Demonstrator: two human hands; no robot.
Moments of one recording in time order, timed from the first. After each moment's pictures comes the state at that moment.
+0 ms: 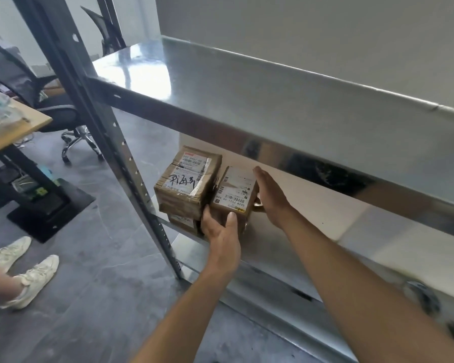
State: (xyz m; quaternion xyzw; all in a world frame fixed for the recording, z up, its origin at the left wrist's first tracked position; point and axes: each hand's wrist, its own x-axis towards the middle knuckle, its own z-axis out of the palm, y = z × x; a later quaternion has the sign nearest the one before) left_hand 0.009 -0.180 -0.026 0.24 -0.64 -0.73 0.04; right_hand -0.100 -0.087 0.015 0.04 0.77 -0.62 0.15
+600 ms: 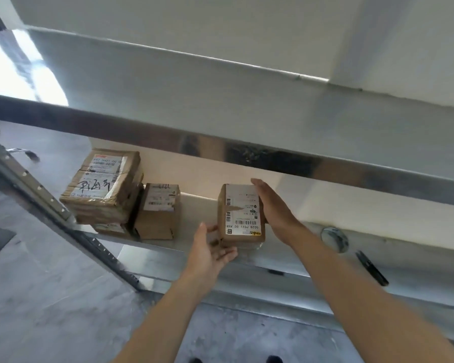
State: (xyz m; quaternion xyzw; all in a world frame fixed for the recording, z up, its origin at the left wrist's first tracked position) left_hand 0.043 -0.094 -0.036 0.25 -0.45 -0.83 -0.21; right_hand -0.013 0.076 0.005 0.11 0.80 -0.58 0.11
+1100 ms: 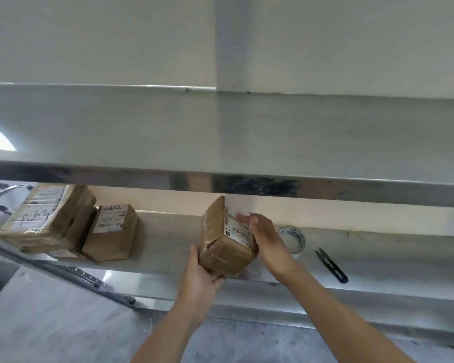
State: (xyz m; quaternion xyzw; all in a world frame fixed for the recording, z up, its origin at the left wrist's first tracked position) left_hand 0.082 0.031 -0.033 0.25 -0.44 -0.83 -0.21; right_hand 0.074 0.200 -0.009 0.10 0.76 -0.64 0.06
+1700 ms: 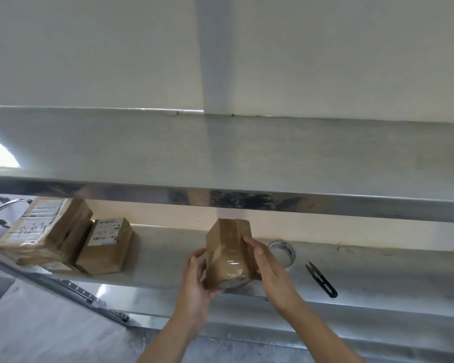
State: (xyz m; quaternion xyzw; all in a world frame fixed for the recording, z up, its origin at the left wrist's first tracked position) left_hand 0.087 0.051 -0.030 0.20 -0.51 -0.83 -0.14; right_hand 0.116 0.221 -0.010 0.10 0.76 -0.64 0.04
